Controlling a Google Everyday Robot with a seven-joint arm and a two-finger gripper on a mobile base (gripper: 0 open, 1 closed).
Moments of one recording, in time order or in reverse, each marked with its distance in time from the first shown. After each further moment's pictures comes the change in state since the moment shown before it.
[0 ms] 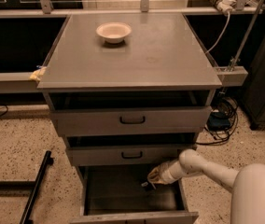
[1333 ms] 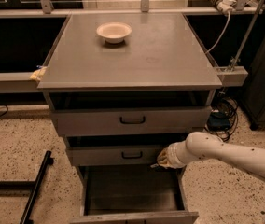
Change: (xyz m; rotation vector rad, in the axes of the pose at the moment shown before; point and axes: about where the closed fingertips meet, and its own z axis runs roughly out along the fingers) arm -0.076 -0.044 -0.146 0.116 0.233 -0.035
